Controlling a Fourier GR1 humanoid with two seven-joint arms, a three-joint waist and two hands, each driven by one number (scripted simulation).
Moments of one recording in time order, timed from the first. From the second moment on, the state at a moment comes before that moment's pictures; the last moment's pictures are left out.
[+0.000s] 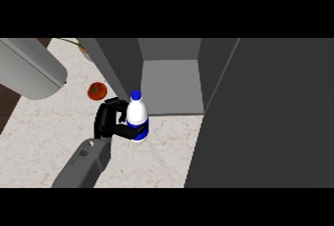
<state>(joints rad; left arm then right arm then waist) -0.46 0.09 -0.12 -0.70 0.30 0.19 -0.57 0.09 -0.28 0.63 -2.45 0.12 -0.37 0.32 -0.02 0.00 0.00</state>
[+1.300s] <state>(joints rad) -0.48 0.10 -0.18 -0.73 0.30 0.58 -0.50 0.13 -0.32 0.62 -2.46 0.06 -0.34 0.26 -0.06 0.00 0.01</state>
